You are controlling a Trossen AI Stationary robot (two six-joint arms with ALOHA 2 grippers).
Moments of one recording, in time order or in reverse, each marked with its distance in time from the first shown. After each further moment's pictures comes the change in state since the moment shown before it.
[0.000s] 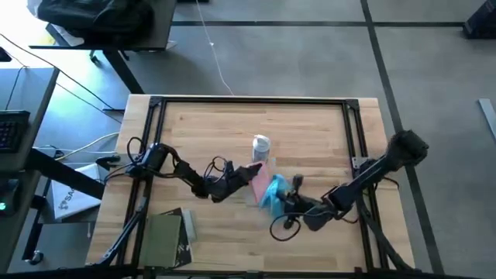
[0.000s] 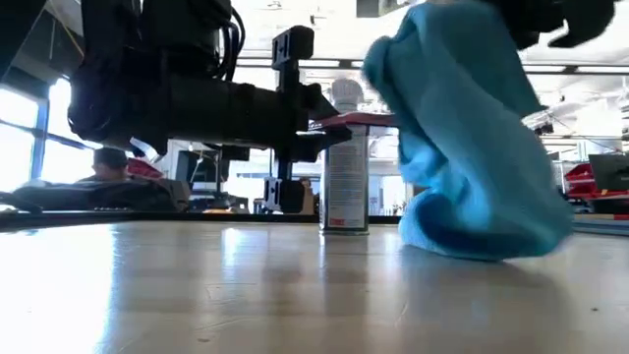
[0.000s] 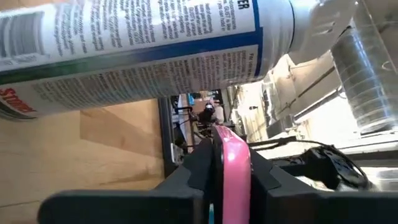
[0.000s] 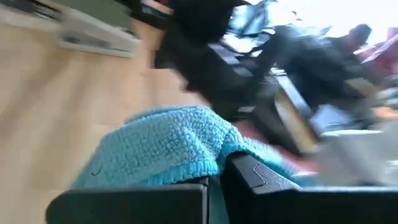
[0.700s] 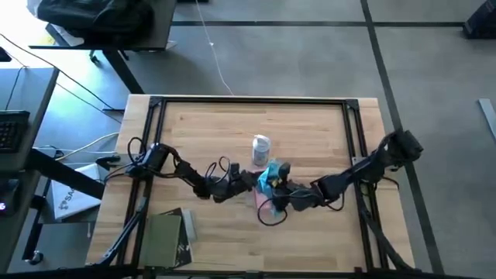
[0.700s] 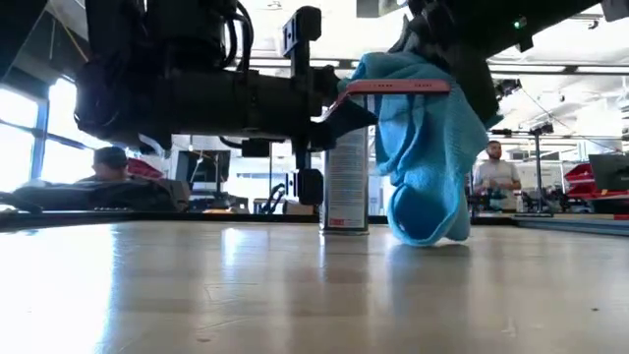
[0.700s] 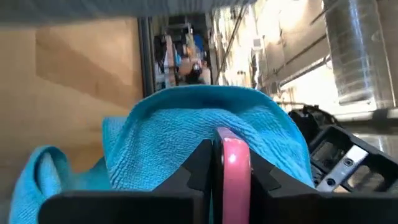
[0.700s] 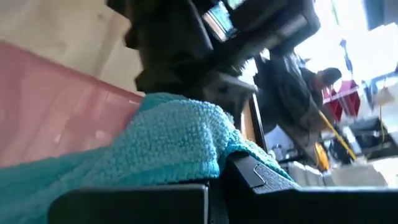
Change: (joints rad) left arm 0.014 0.004 0.037 -0.014 0.220 -0.056; right arm -0.153 0.085 0.001 0.126 -0.178 -0.446
